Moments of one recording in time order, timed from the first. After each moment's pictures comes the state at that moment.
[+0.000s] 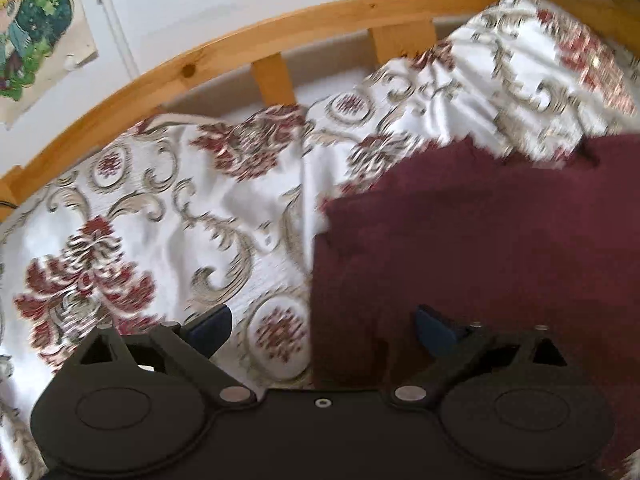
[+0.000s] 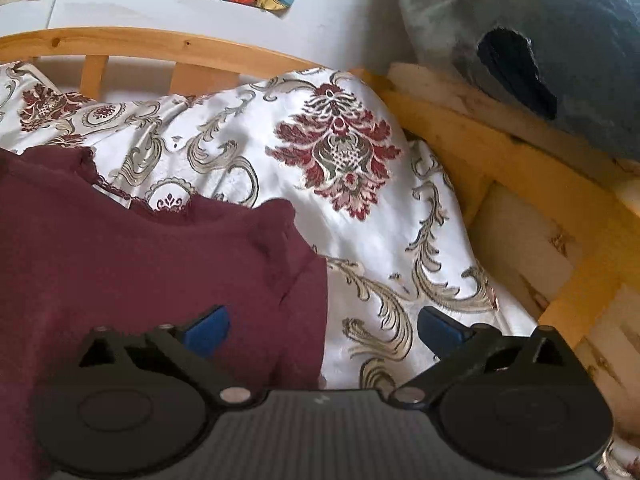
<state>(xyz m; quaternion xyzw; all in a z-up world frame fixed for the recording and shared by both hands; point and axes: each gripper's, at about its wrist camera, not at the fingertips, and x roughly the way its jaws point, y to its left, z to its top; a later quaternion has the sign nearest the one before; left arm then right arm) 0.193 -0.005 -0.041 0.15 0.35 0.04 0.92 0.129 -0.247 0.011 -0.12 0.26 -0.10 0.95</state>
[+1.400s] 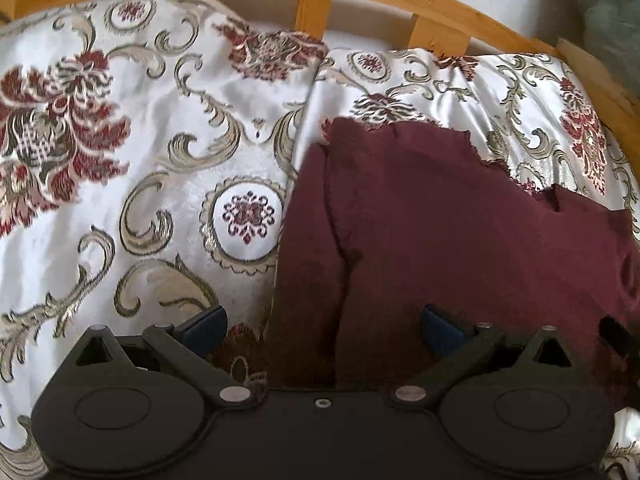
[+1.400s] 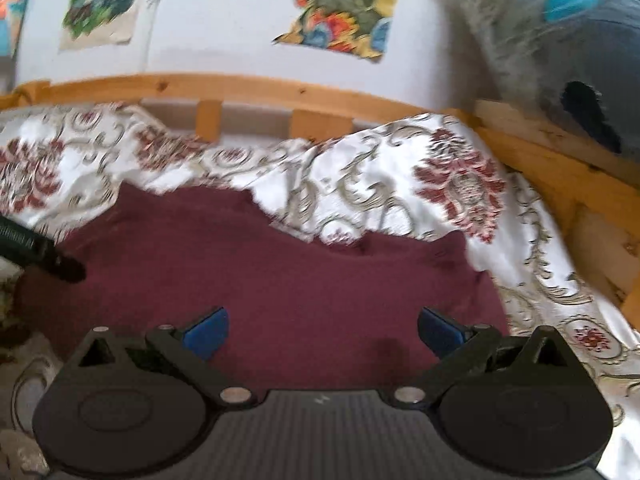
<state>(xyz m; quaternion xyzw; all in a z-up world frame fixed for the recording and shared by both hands) 0.160 0.041 -0.063 -0.10 0.41 -0.01 0.91 0.078 -0.139 0.013 -0.10 0.23 0.02 0.97</state>
